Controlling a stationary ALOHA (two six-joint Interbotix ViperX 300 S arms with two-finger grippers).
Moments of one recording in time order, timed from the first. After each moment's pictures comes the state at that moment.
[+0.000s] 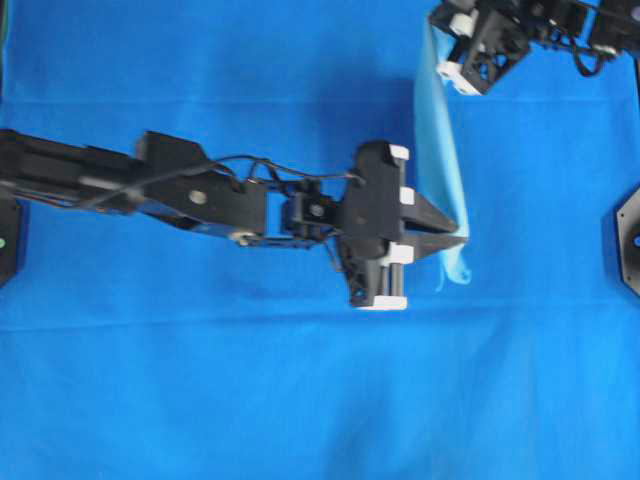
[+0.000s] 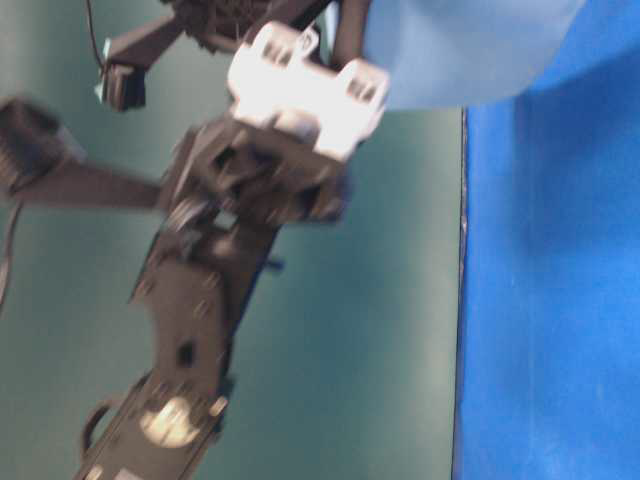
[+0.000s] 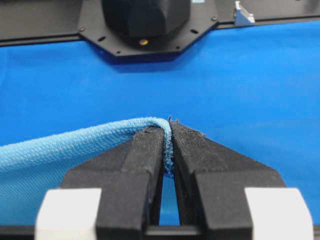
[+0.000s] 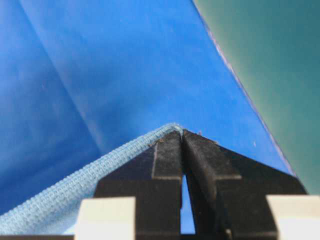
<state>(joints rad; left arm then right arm) -0.05 0.33 0.20 -0.03 -0.24 0.11 -0.54 -0.25 0.69 -0.48 0.31 0.33</state>
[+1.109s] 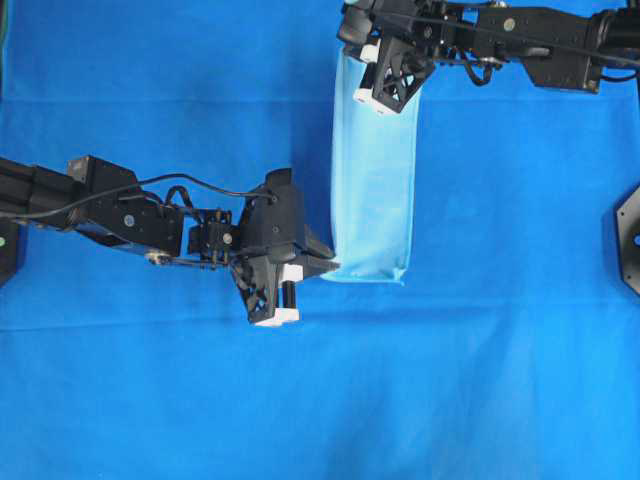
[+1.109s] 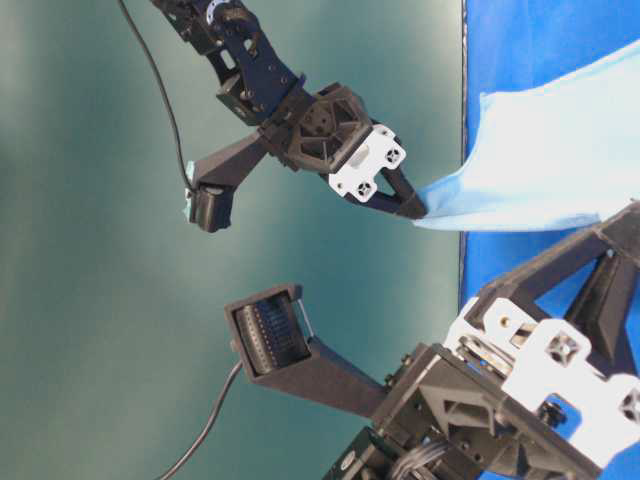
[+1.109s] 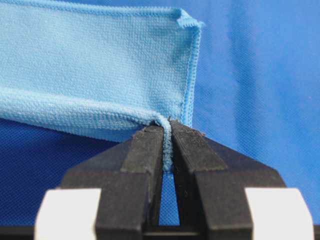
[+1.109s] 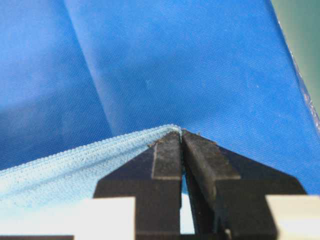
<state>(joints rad) -0.09 0.24 0.64 -0.04 -0.28 -0.12 -0.48 0.12 0.47 -0.48 0.17 0.31</state>
